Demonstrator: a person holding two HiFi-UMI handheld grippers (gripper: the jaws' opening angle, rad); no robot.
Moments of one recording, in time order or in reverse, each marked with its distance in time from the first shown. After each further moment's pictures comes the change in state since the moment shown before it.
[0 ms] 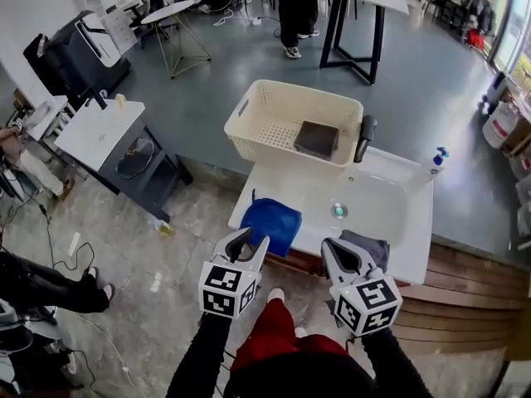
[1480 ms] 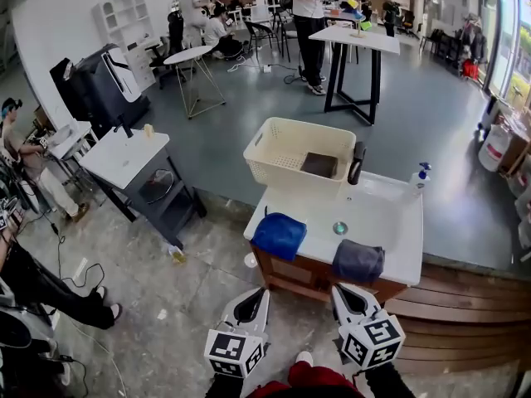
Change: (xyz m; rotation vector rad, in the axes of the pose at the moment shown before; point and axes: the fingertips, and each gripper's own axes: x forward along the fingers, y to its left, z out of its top) left arm -0.147 -0.082 -0.025 -0.072 -0.208 0.059; right arm -0.109 0.056 -0.041 0.040 -0.049 -0.007
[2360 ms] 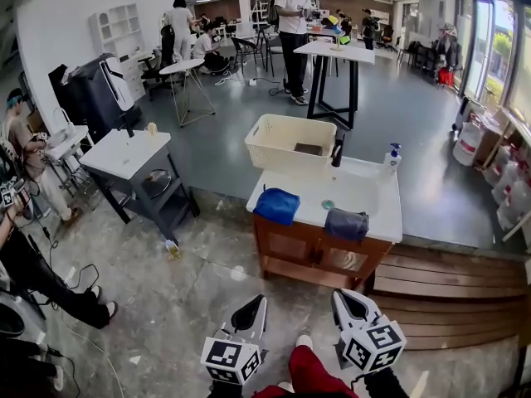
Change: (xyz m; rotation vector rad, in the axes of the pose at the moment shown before) left arm -0.167 -0.049 -0.036 -0.033 -0.078 -0.085; right arm -0.138 0.108 -0.053 0.009 -0.072 -0.081
